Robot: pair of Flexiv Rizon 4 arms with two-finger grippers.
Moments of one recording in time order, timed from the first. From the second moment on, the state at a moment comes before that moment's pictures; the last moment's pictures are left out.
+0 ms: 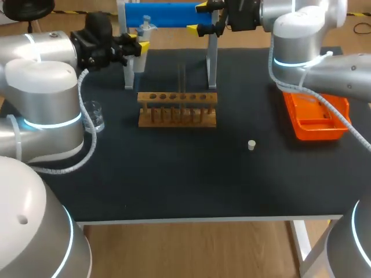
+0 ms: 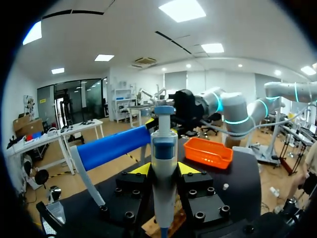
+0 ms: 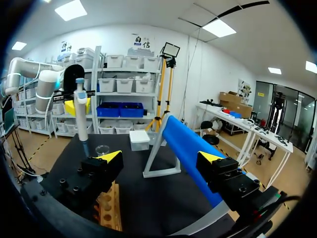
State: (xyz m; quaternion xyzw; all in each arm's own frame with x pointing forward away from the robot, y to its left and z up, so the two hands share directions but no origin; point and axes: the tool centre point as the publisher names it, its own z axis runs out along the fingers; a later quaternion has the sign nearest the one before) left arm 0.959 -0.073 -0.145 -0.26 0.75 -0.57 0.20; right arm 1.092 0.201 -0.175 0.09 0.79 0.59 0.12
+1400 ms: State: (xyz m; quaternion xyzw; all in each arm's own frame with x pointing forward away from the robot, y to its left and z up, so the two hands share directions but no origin) left arm 1.088 -0.033 -0.157 -0.42 0.71 -0.49 0.28; right arm 1.092 0.201 -0.175 0.09 0.79 0.59 0.12
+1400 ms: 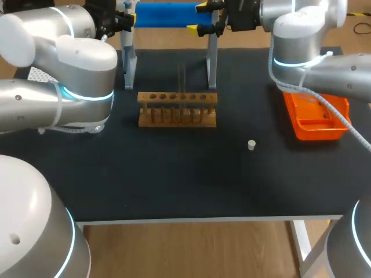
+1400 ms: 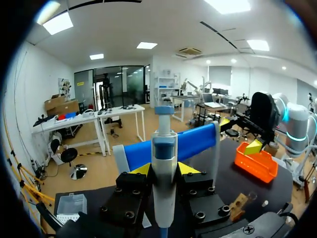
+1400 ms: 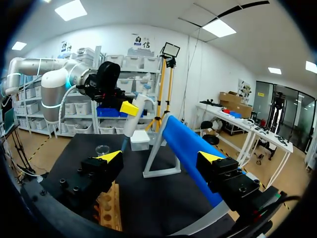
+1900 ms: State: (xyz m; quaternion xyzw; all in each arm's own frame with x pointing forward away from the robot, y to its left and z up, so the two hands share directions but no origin) left arm 1.117 -0.036 -0.157 -0.47 0.70 -0.46 0.29; right arm 1.092 0.201 -0.175 0.09 0.79 0.59 0.12
